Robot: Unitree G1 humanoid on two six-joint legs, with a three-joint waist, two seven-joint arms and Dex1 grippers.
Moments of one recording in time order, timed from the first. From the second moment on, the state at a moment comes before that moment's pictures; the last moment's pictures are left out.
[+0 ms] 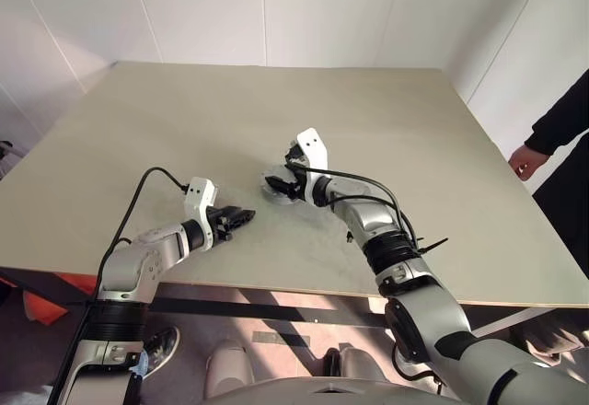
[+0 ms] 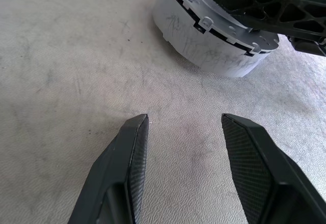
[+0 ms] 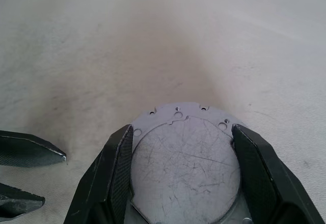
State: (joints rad) left arm -0.24 0.37 0.06 -0.01 -0.51 0.79 -0.58; right arm -0.71 -0.03 0.13 0.57 0.11 0.36 0.54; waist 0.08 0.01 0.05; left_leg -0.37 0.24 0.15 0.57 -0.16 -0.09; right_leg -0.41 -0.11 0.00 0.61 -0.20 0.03
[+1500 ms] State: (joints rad) left arm -0.24 0.37 0.06 -0.01 -0.50 0.78 -0.58; right arm -0.72 -0.03 0.13 0.57 0.10 0.37 0.55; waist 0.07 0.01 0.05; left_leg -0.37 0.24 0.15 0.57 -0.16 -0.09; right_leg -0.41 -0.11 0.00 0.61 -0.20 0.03
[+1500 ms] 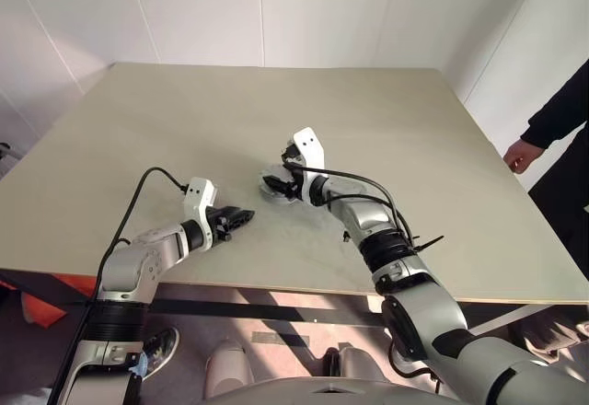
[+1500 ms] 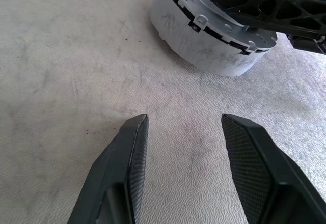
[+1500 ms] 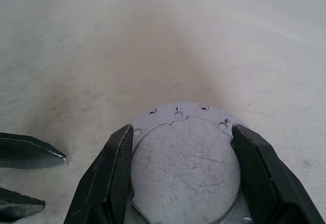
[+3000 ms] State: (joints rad) left arm -0.24 0.37 0.06 -0.01 -0.50 0.78 -0.58; right arm -0.71 -0.01 0.12 0.59 0.10 0.34 0.52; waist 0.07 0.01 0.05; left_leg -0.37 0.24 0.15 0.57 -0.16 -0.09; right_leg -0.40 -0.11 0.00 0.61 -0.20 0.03
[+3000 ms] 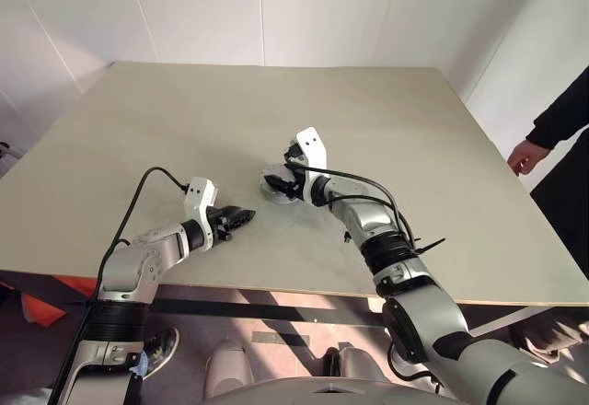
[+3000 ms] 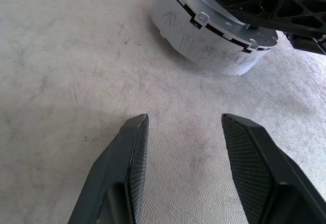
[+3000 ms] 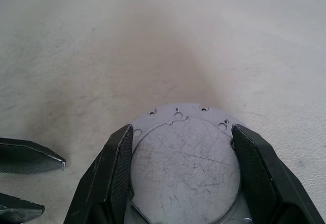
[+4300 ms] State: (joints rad) left arm -0.23 0.36 0.06 -0.01 -0.50 0.78 -0.59; right arm -0.66 -0.04 0.13 0.51 0.12 0.35 0.60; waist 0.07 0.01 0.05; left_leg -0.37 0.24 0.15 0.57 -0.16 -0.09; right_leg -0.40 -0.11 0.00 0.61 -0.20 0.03
